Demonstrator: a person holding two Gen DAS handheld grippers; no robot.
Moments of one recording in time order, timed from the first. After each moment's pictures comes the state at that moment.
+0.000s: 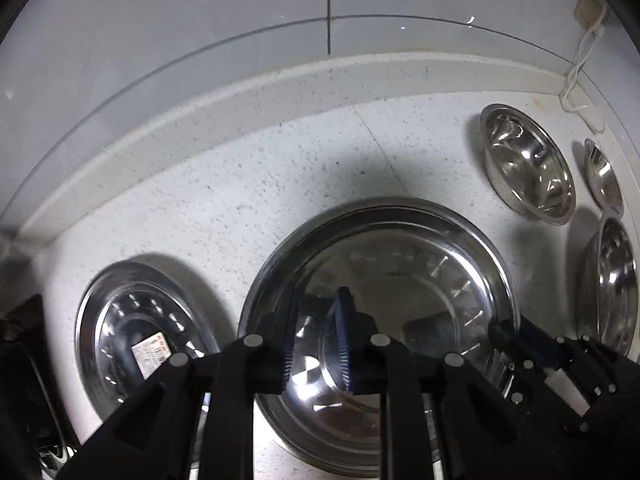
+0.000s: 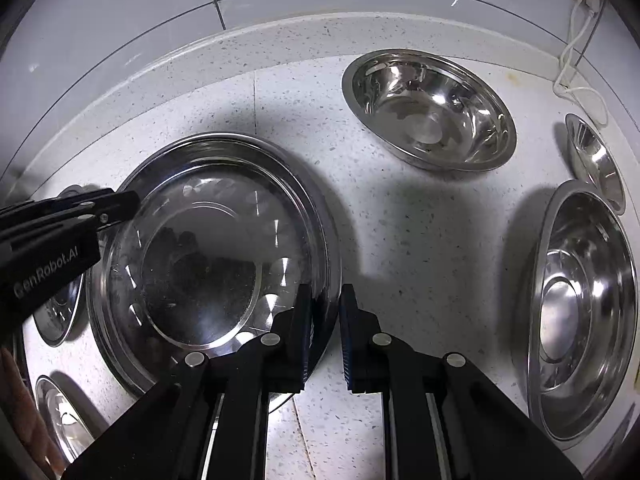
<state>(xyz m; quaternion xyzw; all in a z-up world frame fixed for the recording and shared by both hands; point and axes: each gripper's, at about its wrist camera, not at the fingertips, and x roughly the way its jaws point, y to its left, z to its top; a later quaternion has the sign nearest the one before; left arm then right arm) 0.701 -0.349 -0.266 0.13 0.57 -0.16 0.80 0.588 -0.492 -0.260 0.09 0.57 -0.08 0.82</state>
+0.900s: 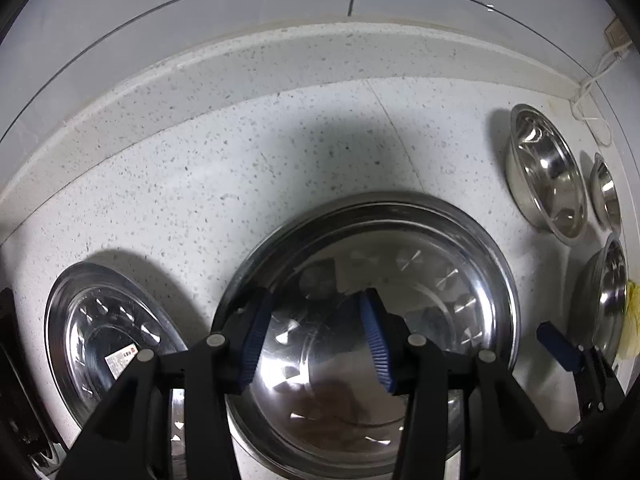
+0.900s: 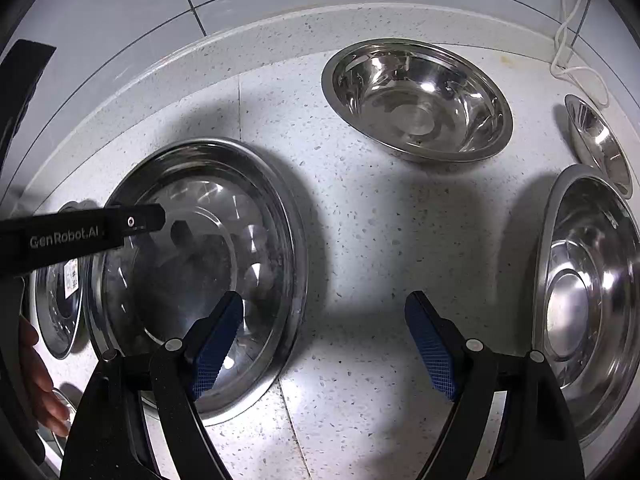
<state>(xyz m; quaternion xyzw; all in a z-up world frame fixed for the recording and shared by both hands) 0.753 -0.364 -0.296 0.09 0.63 -0.17 0.75 0.595 -0.525 -0.264 0.12 0.57 -0.08 0.81</state>
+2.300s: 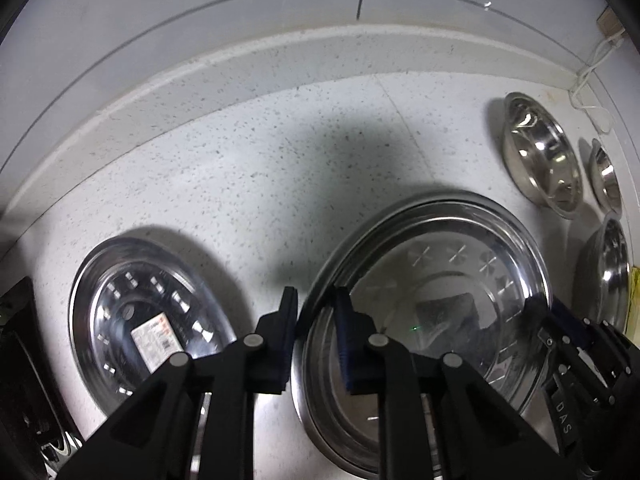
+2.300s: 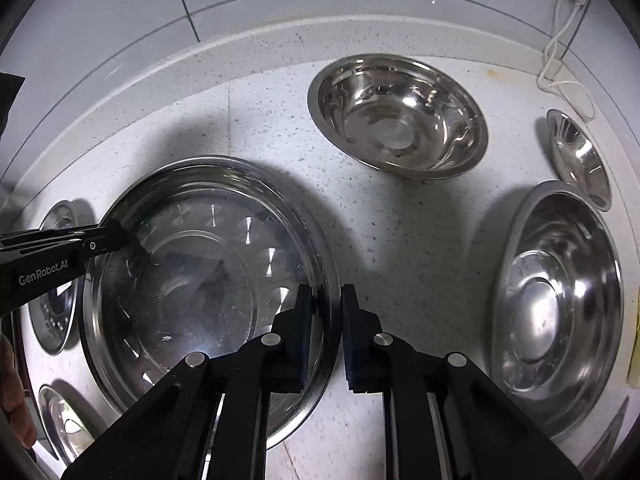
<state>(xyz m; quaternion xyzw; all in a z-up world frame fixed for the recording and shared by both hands) 0.724 -0.349 -0.272 0.11 0.62 -0.16 0.76 0.603 -0.522 -0.237 0.10 0.57 -0.10 0.81</state>
